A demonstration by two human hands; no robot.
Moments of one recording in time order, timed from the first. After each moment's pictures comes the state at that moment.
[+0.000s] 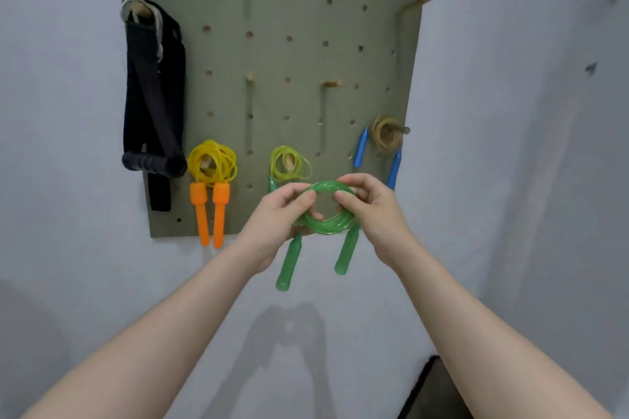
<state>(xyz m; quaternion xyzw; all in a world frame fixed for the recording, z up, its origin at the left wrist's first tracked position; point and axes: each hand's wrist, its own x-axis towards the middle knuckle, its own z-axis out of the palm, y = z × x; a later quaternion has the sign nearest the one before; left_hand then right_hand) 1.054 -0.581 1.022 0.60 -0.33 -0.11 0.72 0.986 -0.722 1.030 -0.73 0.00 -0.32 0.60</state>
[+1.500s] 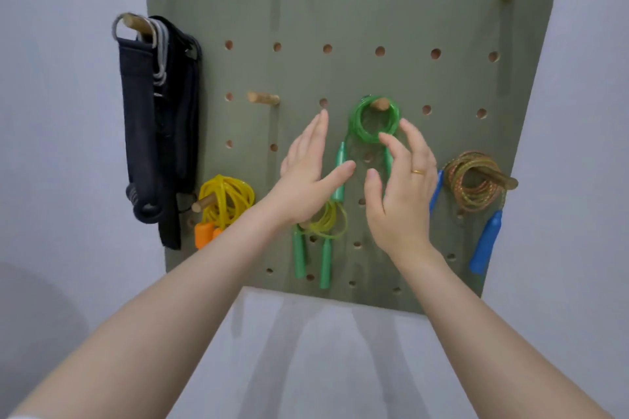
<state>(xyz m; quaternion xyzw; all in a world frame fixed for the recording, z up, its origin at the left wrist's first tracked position) 1.222 -0.695 1.109 0.81 -0.35 0.30 0.36 1.179 -0.833 1.086 -0.74 -0.12 -0.63 0.21</state>
